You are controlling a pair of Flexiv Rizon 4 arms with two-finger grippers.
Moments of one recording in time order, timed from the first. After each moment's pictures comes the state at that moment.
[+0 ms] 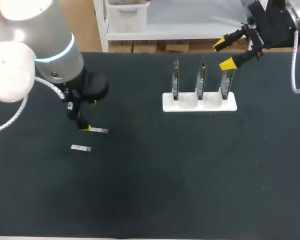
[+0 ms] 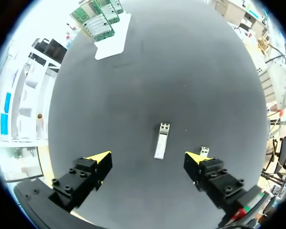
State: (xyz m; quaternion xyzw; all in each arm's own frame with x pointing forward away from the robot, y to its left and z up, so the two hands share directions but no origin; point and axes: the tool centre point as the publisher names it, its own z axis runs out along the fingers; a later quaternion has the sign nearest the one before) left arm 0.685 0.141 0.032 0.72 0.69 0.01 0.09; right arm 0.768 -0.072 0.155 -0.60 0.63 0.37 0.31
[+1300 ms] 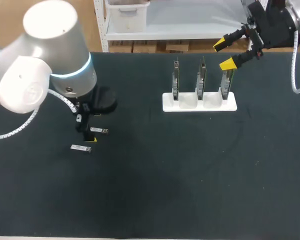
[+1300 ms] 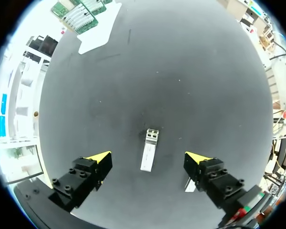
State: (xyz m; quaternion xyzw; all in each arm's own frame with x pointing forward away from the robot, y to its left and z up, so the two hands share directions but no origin) left arm 0.671 0.133 0.000 0.72 0.69 0.03 0.06; right arm 0.768 -0.072 0.155 -0.60 0.63 0.37 0.31
